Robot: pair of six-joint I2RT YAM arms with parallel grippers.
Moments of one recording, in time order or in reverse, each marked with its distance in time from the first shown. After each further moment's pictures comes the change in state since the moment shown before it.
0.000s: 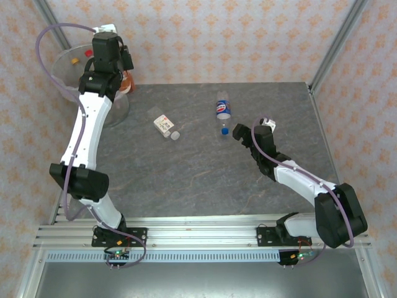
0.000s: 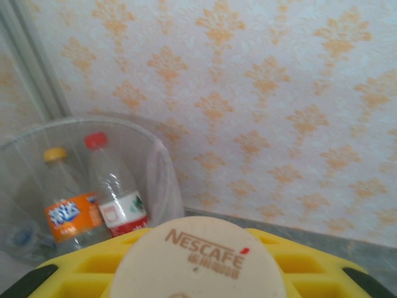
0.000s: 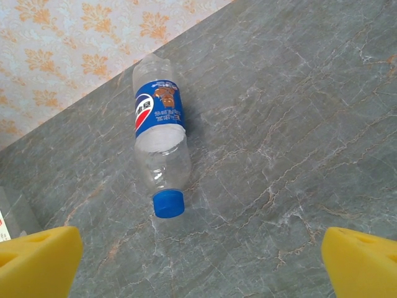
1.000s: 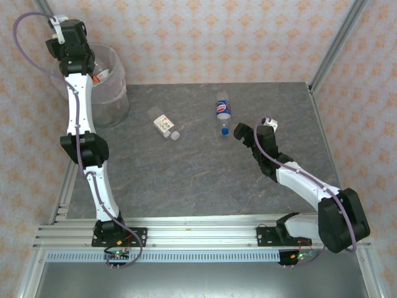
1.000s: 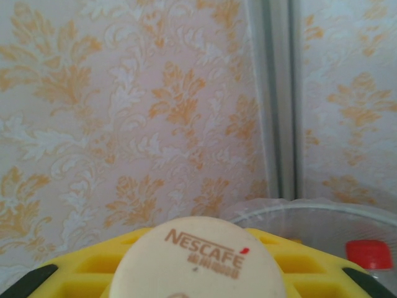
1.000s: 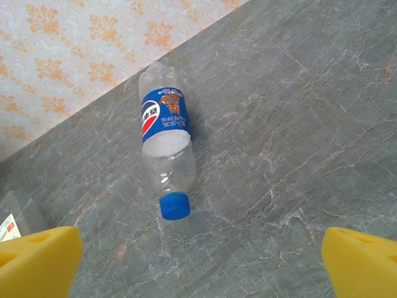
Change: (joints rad) left arm 0.314 0.507 0.546 0.057 -0.354 0.217; right arm -0.002 -0.043 0.000 -0.021 0.001 0.008
